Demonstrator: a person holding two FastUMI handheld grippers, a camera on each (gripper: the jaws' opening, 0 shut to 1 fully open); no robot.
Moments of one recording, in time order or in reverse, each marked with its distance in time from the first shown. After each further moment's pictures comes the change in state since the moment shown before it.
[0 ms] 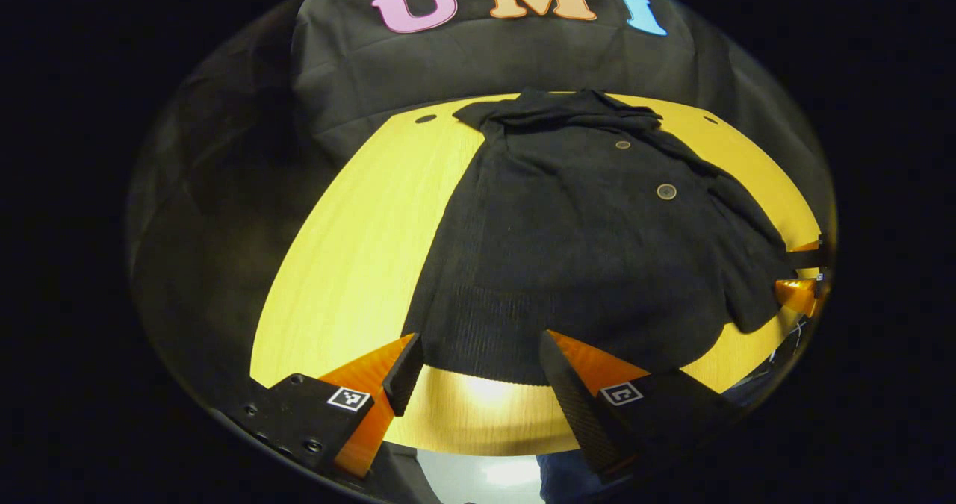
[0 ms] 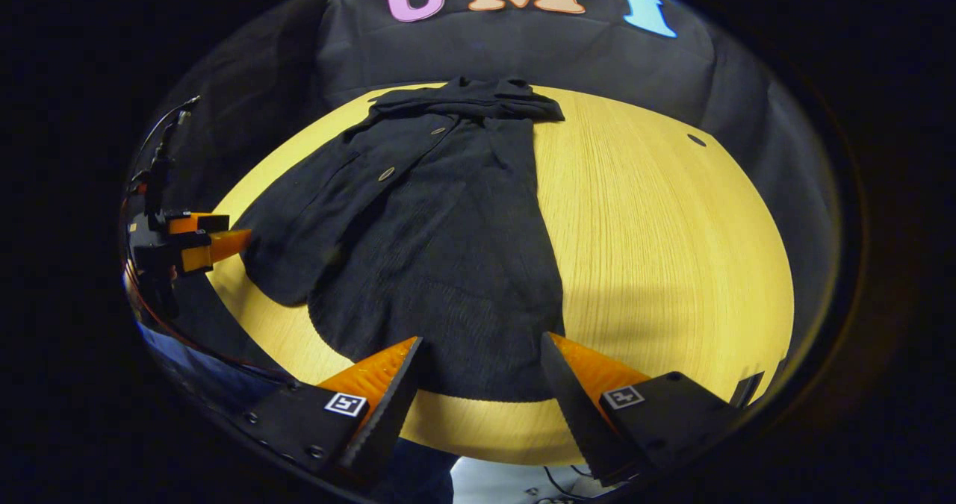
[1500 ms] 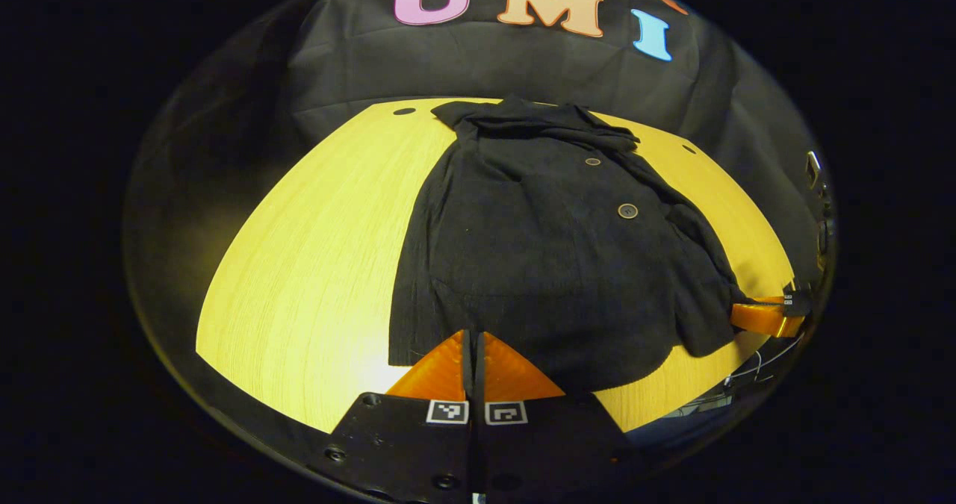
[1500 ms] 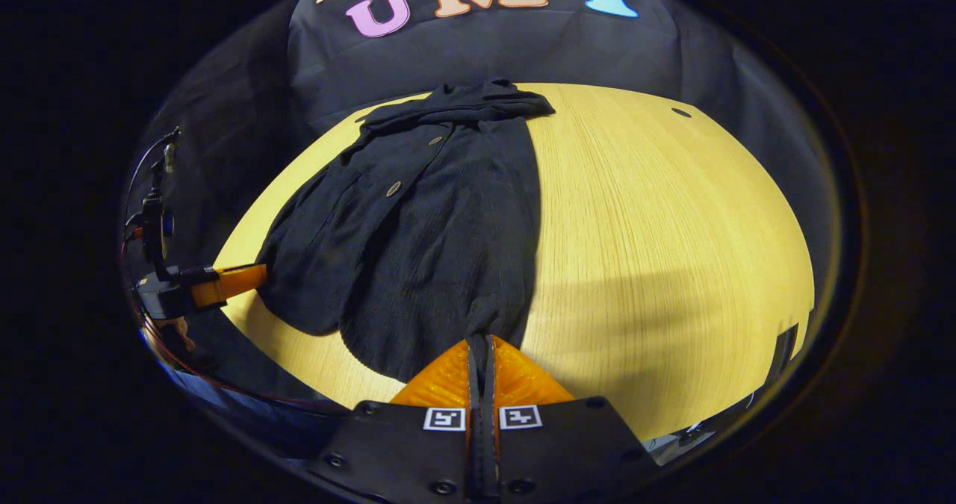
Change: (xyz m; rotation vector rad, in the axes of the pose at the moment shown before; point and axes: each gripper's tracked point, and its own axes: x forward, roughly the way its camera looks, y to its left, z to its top) left arm 0.000 -0.045 0.005 -0.116 -0.033 -0.182; right arm -0.002 0.038 0.005 0.191 -0.029 0.043
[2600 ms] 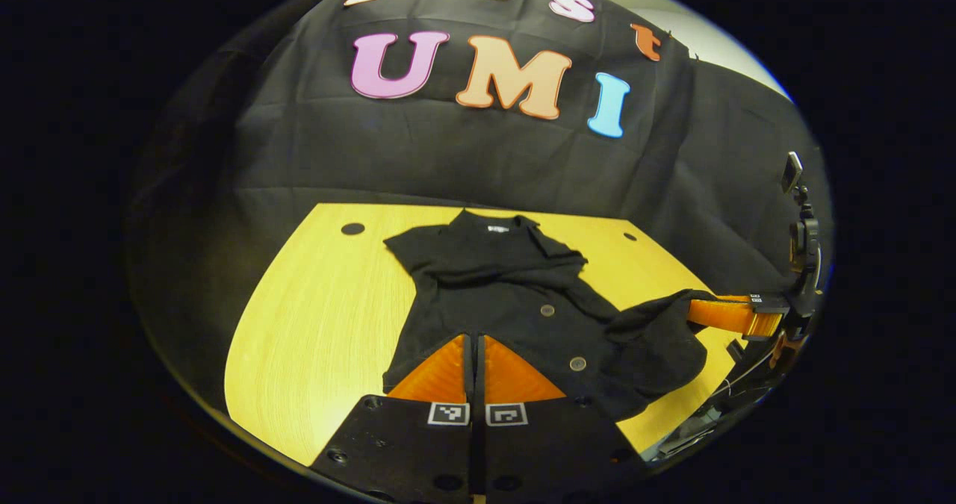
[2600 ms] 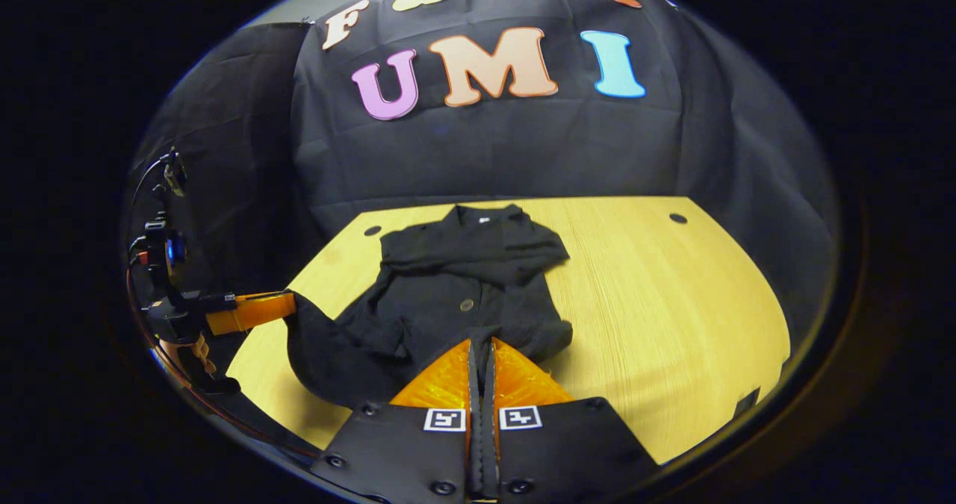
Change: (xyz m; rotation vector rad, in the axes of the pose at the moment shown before) left arm -0.012 -0.001 0.205 0.054 -0.335 -0.244; right arm -0.063 0.057 0.199 -0.002 -0.377 -0.039
